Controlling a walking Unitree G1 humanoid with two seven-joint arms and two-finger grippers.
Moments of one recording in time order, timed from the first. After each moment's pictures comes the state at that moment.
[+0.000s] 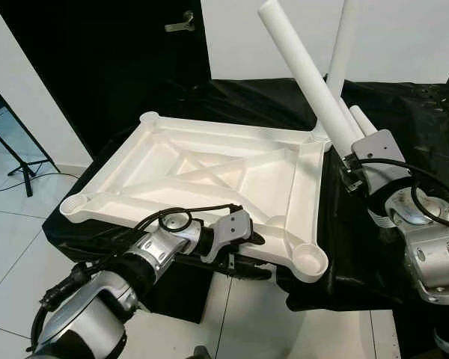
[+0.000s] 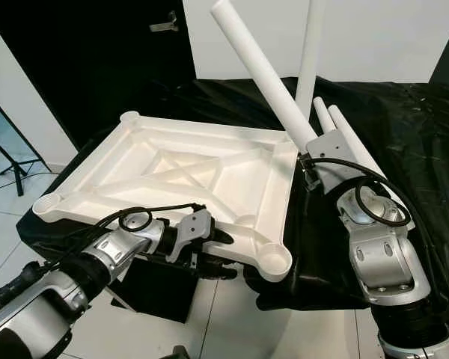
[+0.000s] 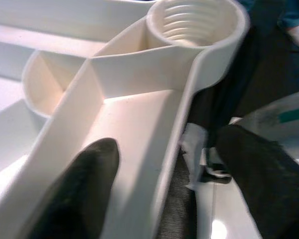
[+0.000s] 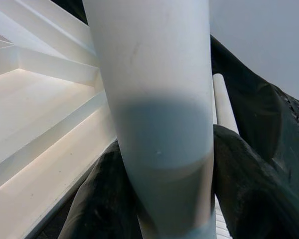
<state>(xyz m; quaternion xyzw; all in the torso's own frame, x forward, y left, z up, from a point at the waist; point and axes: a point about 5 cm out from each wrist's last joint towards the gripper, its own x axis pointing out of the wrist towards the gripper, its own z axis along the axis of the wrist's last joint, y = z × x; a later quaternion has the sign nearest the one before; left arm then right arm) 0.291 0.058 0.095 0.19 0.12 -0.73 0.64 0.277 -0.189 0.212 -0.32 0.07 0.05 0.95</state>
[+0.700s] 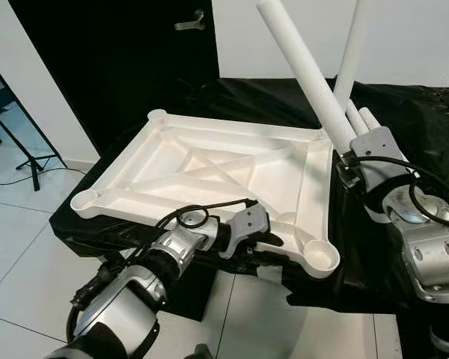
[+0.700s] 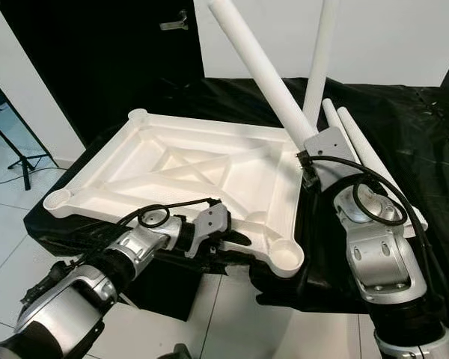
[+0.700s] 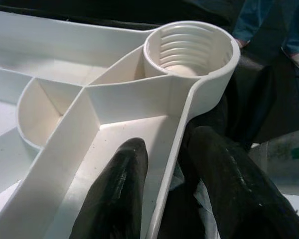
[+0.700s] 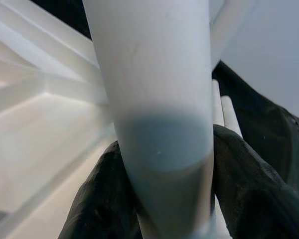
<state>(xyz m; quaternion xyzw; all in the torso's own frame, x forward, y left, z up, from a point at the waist) 0.299 0.019 0.098 0.16 0.09 -0.74 0.65 0.279 -0.180 0.220 -0.31 0.03 0.05 0.95</state>
